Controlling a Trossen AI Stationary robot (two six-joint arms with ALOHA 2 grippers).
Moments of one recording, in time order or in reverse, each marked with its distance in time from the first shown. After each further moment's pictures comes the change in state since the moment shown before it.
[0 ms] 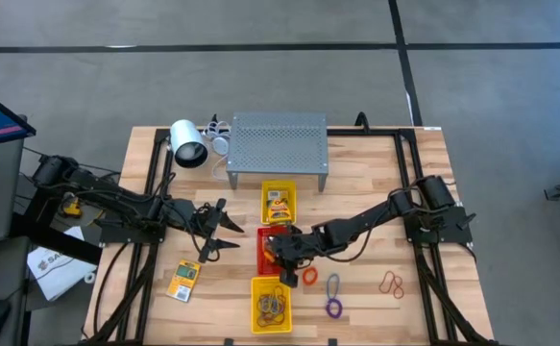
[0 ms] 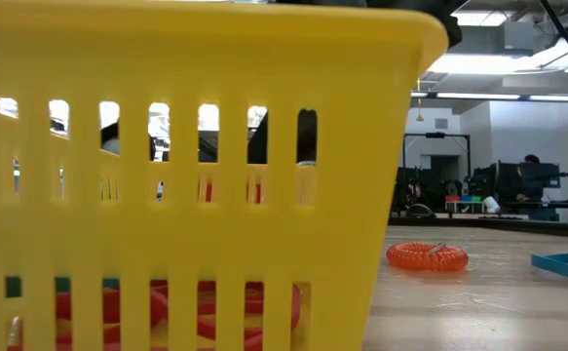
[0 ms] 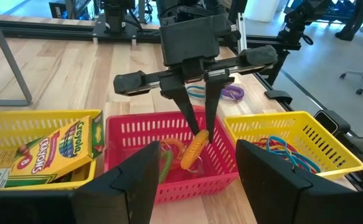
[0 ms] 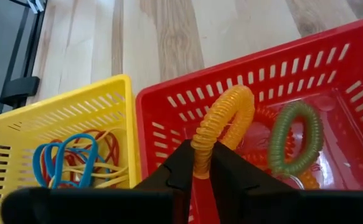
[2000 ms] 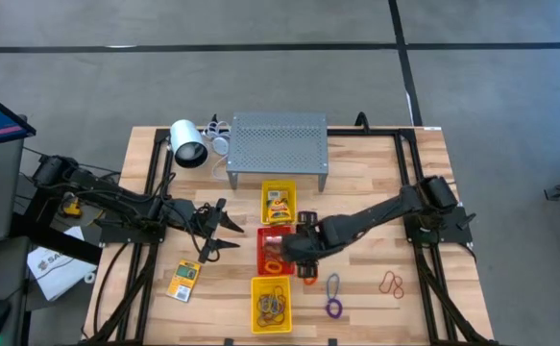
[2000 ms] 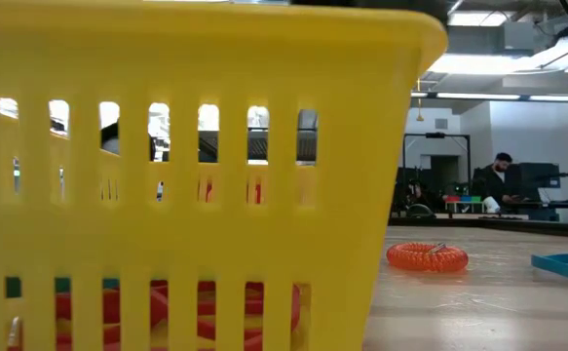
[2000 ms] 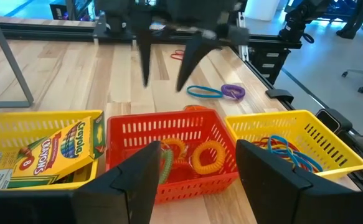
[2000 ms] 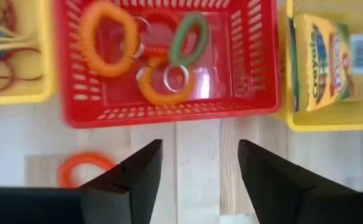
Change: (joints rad) left arm 0.000 0.000 0.000 -0.001 -0.003 0.011; right arm 0.041 -0.024 0.323 -0.854 0.229 -0.229
